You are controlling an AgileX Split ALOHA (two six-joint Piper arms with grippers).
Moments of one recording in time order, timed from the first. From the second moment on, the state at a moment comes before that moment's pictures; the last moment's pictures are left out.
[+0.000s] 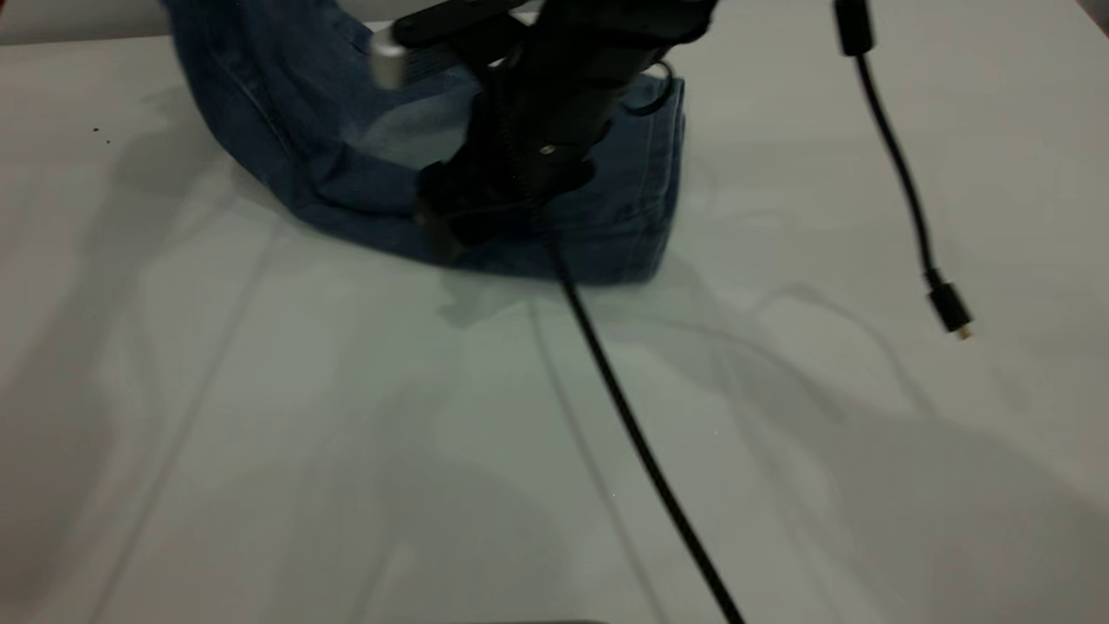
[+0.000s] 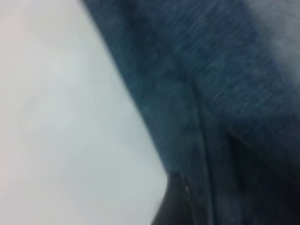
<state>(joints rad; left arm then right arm) -0.04 2.36 -2.35 -0.19 1.07 0.38 0.61 2.46 -1.68 0.51 0.33 -0.55</state>
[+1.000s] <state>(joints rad) -0.51 2.48 -2.44 -0.22 1.17 0.60 0.11 1.86 -1.77 0.55 0.80 -0.54</state>
